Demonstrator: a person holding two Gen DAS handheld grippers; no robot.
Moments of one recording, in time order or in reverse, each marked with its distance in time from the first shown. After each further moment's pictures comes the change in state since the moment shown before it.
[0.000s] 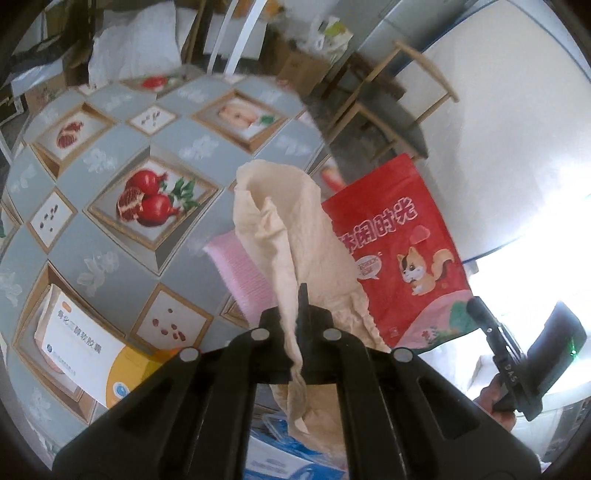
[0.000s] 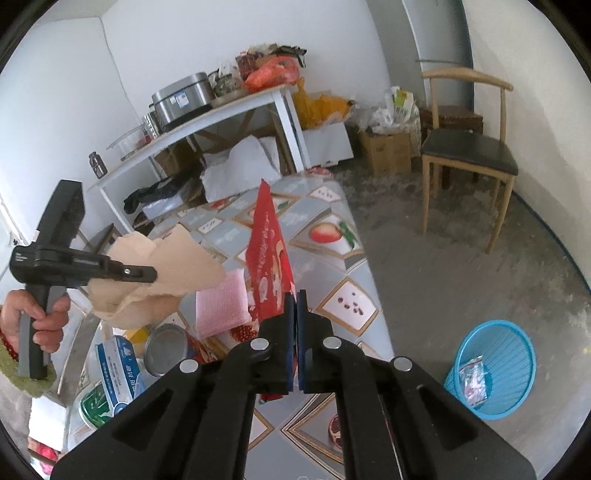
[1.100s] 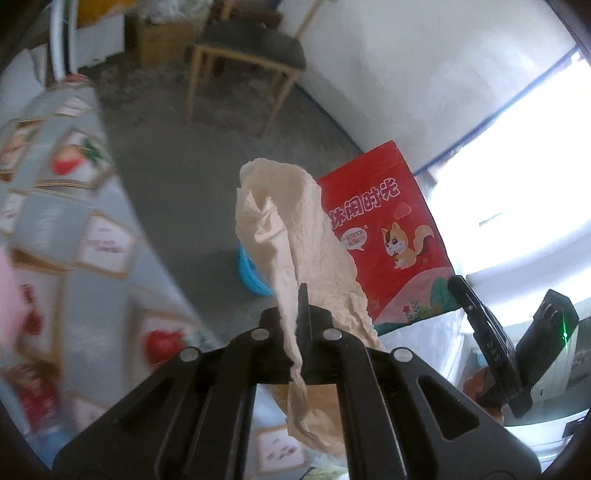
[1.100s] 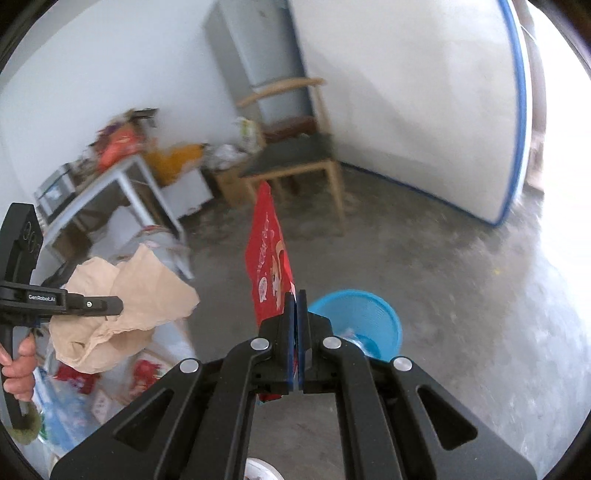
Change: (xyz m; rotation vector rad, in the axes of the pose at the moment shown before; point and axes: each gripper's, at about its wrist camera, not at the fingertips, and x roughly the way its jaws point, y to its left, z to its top) left arm 0.173 -0.312 -0.065 0.330 0.231 -0.115; right arm -0.149 -0.252 -0.087 0.395 -0.106 -0.389
